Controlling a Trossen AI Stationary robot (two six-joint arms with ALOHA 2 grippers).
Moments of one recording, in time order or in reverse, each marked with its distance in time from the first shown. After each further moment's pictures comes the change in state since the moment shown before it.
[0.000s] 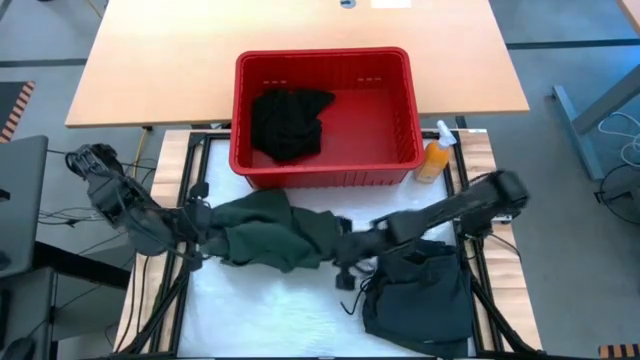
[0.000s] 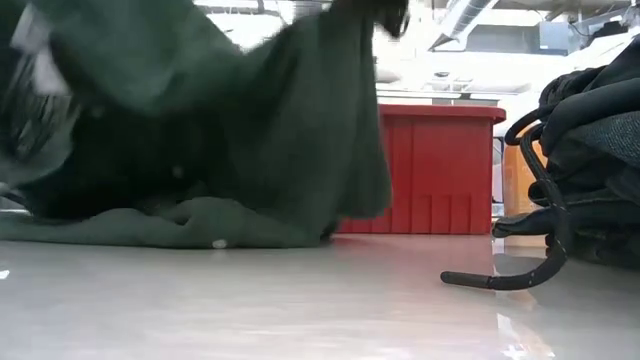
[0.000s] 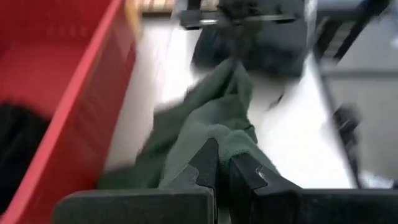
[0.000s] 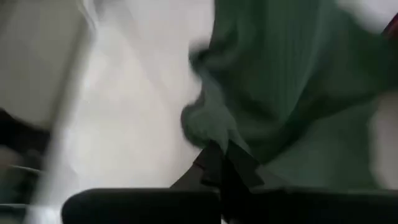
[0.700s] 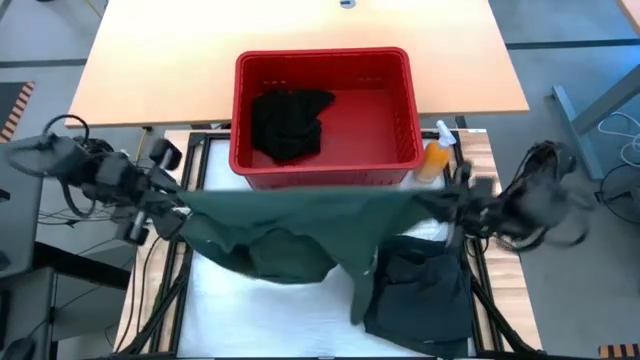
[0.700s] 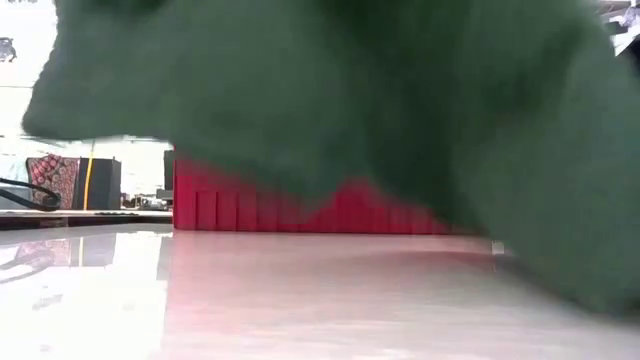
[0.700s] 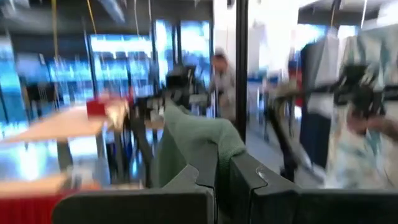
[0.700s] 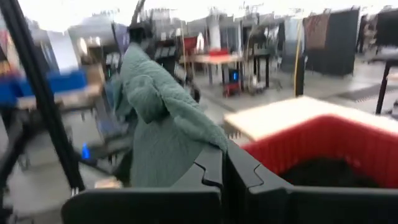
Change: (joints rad) left arm 0.000 -0.205 0.000 0.720 0.093 0.577; right arm 0.425 -0.575 0.002 0.142 0.925 -0.168
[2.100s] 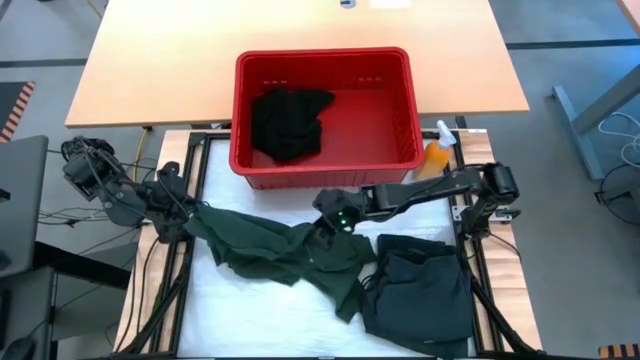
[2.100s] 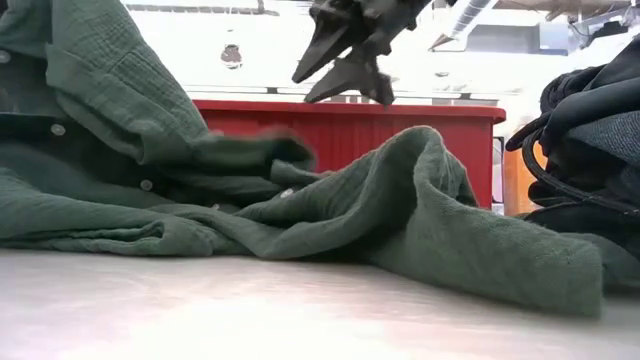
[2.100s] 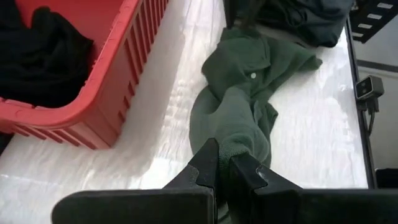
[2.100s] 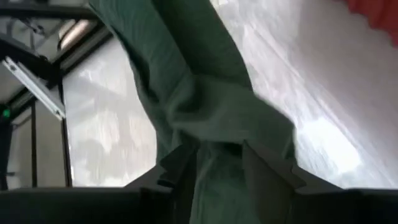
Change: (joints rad) left arm 0.000 0.002 0.000 -1.117 -0.026 -0.853; right arm -0.661 0.656 0.000 -0.103 -1.094 0.535
